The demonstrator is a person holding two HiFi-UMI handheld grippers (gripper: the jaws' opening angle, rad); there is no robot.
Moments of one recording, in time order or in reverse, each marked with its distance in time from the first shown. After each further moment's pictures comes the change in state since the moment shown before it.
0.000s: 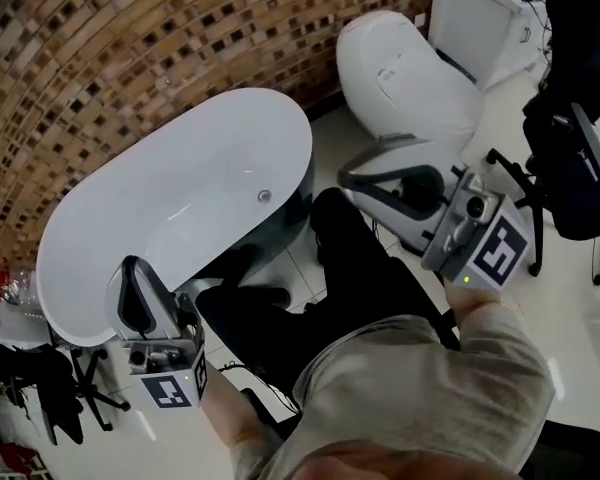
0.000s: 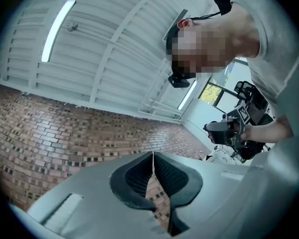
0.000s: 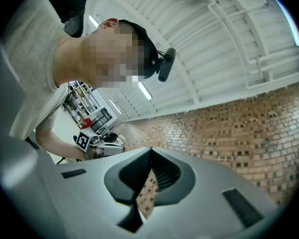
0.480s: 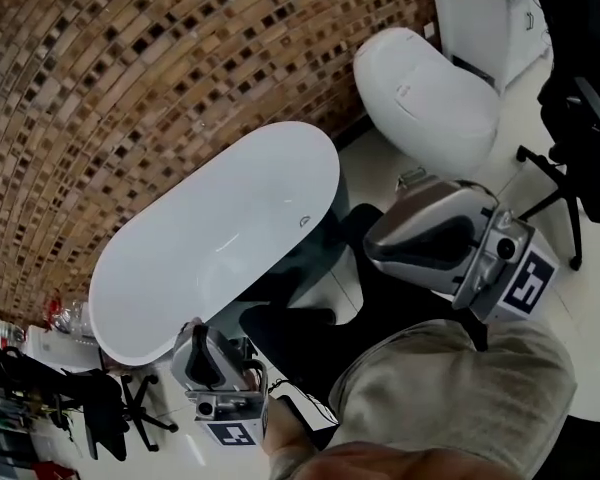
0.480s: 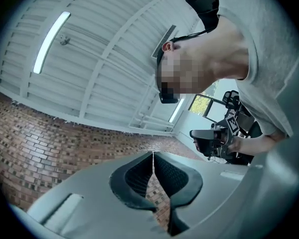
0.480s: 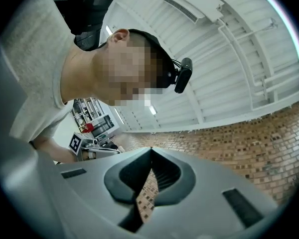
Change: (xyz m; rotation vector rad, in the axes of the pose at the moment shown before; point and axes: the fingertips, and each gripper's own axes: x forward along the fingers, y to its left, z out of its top) left arm -0.033 -0.068 0.089 0.056 -0.150 -0.079; right arm -0.030 0.032 0.085 -0.114 -0.169 0.019
